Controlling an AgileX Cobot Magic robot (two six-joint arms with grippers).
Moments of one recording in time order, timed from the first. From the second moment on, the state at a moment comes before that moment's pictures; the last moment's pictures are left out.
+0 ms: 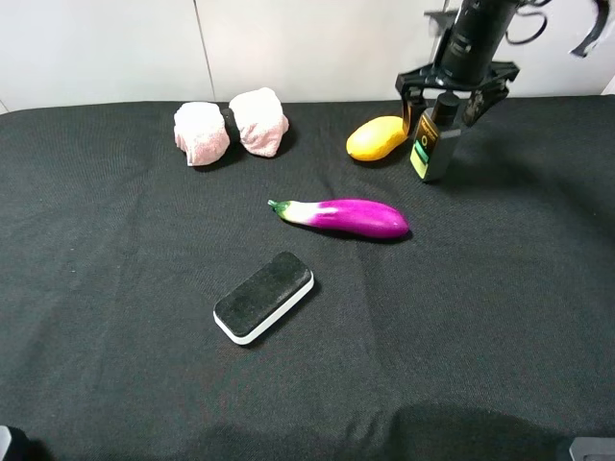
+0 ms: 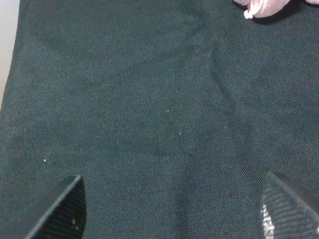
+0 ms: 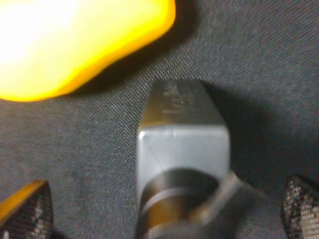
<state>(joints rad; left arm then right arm) -0.04 0.00 -0.48 0.10 1.07 -0.02 0.25 2.20 -1.86 0.04 1.21 -0.06</state>
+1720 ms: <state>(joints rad) -0.04 0.00 -0.48 0.10 1.07 -0.02 -0.02 1.37 -1.30 -0.05 1.22 -0.02</state>
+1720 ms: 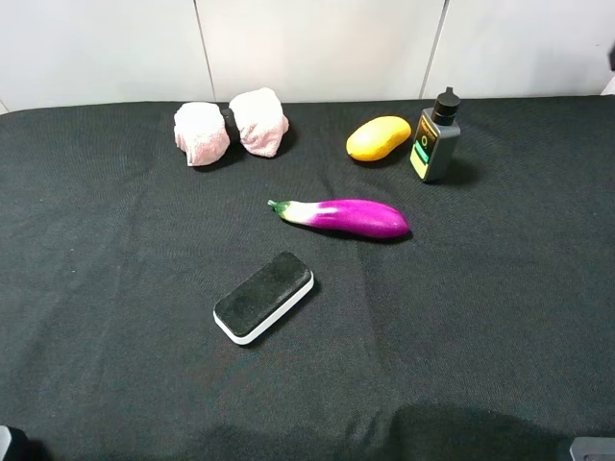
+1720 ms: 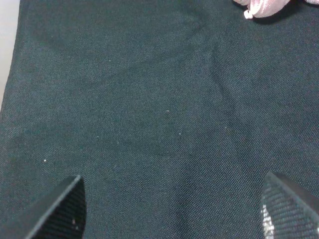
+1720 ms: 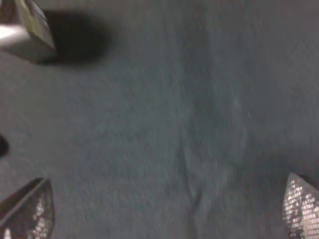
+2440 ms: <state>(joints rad) -0.04 0.00 -0.48 0.10 1.07 -0.02 -0.13 0.82 -0.81 -0.04 1.22 -0.04</state>
